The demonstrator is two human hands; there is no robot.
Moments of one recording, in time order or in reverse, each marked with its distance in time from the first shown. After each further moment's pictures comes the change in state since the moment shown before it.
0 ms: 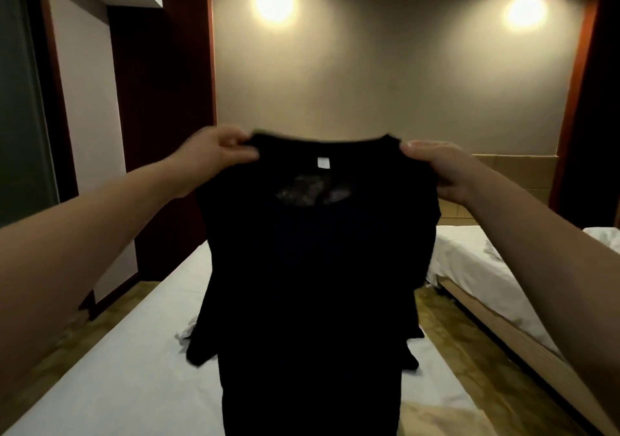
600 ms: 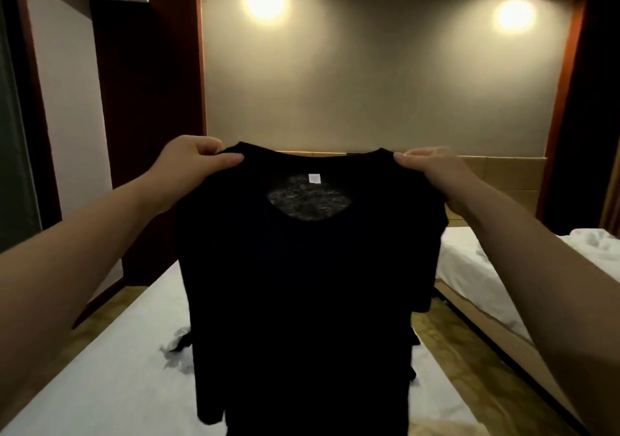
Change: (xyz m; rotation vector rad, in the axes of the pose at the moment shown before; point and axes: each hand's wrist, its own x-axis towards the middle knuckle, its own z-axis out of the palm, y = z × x) left_hand 0.012 -0.015 0.002 0.024 0.087 0.012; right_hand 0.012 0.006 0.005 -0.225 0.162 -0.083
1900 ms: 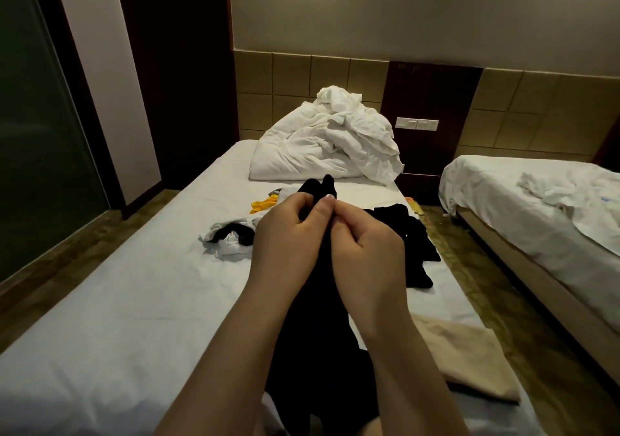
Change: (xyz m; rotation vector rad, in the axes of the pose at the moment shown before) left_hand -0.160 -0.032 0.136 -0.101 0.191 -0.374; right_hand -0.188 0.065 0.183 -0.084 0.103 -0.023
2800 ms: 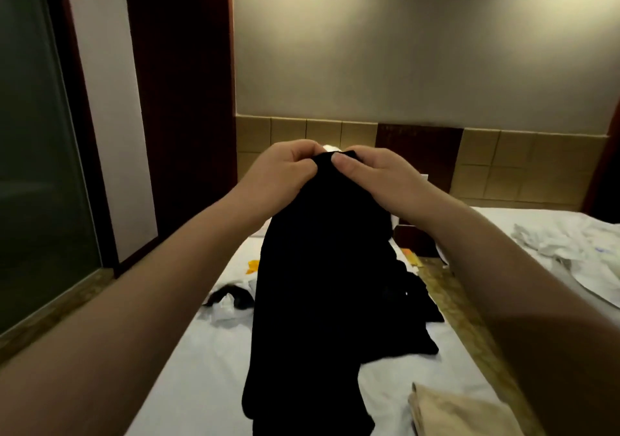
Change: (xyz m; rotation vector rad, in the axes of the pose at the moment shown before) left_hand 0.106 0.086 -0.045 0.008 -0.329 0.291; right_hand 0.148 -0.067 -0.058 -0.180 -0.465 -0.302
